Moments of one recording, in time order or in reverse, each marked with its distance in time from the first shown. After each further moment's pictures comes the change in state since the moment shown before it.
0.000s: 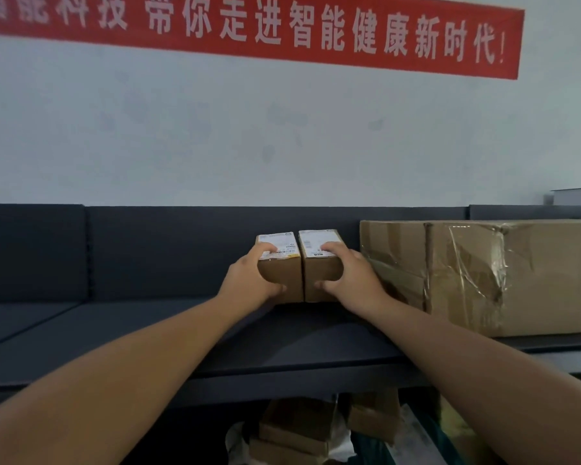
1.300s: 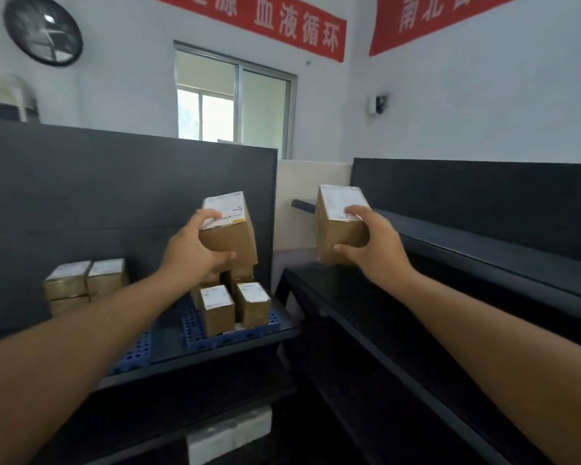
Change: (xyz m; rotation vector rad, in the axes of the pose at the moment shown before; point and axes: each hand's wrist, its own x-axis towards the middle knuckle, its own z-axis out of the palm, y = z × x) left_hand -0.606 -0.098 -0.641 0.630 0.885 -0.699; right_hand -0.257 -0.627 0.354 0.816 -0.577 -0.647
